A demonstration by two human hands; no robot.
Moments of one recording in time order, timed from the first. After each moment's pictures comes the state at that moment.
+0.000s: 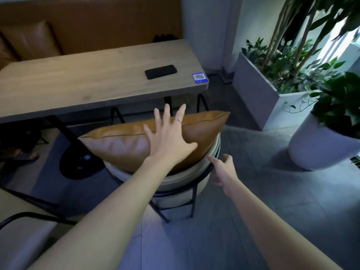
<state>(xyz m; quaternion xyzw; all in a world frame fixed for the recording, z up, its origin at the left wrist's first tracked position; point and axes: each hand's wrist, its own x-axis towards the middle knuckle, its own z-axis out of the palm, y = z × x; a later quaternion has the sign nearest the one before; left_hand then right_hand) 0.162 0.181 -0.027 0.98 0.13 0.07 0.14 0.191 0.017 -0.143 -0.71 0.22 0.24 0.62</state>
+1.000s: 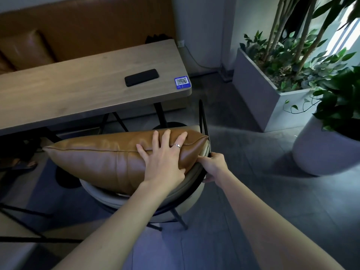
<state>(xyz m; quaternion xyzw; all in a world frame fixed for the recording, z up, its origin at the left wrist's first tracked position) 0.215 0.112 -0.069 0.99 0.11 0.01 0.04 0.299 -0.018 -0.157 -0.72 0.15 0.30 0.61</state>
